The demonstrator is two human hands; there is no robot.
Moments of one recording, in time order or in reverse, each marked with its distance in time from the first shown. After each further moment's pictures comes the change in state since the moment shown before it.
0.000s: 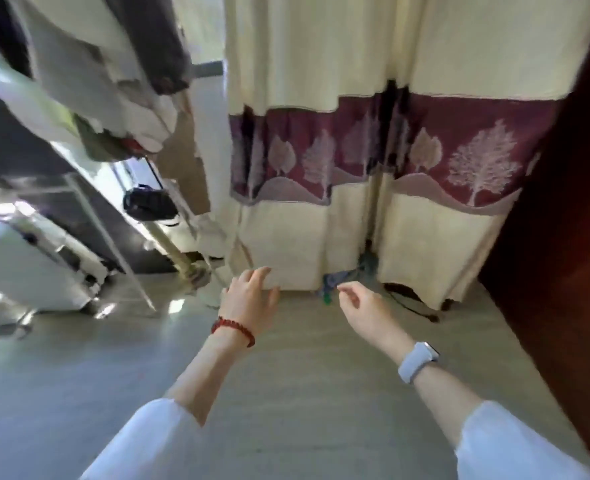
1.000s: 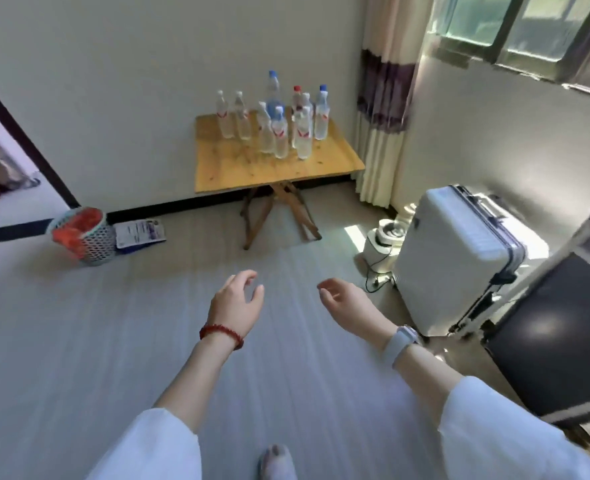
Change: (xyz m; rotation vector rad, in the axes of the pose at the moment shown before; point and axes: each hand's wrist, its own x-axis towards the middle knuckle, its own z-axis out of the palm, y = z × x) left_hand -0.181 -0.839 -0.460 -0.041 0.788 -1.278; right_hand 0.038 -0.694 0.895 -0.295 -1.161 -0.922
